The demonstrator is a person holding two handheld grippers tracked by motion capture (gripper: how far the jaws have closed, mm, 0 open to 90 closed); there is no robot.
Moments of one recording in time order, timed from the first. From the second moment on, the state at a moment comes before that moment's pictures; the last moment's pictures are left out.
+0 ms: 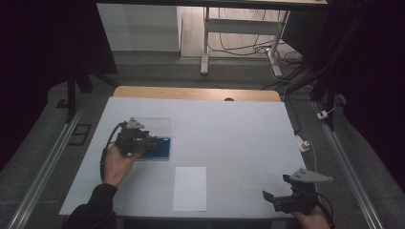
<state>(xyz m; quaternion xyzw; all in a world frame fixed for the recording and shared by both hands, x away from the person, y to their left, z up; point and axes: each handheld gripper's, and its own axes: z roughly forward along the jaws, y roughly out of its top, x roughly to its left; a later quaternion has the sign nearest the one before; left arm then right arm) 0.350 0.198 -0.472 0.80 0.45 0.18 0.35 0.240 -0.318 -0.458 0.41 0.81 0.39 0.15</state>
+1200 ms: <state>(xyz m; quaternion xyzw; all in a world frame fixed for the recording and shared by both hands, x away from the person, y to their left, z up) 0.358 0.205 -0.496 0.82 0.46 0.15 0.31 0.240 -0.318 -0.458 0.41 0.81 0.39 0.15</state>
